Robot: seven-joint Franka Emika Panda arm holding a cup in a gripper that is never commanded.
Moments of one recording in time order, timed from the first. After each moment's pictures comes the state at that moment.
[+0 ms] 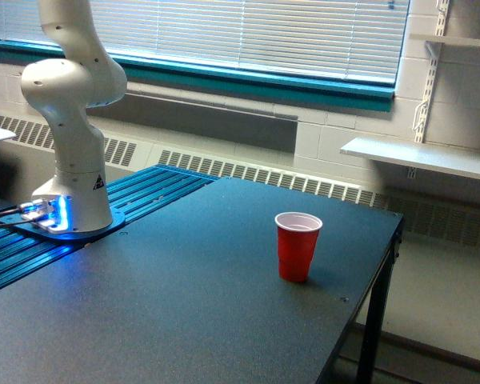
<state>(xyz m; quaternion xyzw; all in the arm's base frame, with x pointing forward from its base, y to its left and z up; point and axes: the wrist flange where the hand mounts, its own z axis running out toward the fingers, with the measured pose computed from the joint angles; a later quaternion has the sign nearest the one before) 0.548 0.069 0.685 -0.87 0.27 -0.38 0.17</state>
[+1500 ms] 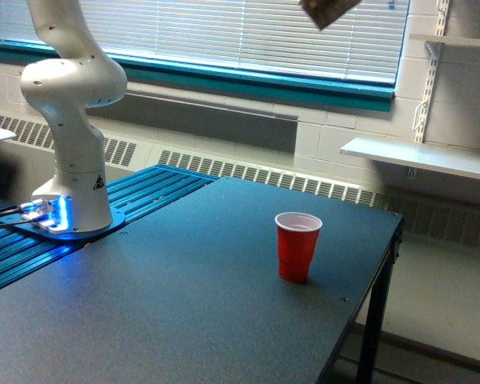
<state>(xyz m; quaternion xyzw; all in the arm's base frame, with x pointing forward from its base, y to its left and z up) 0.485 -0.010 0.613 -0.88 0.27 -0.38 0.10</state>
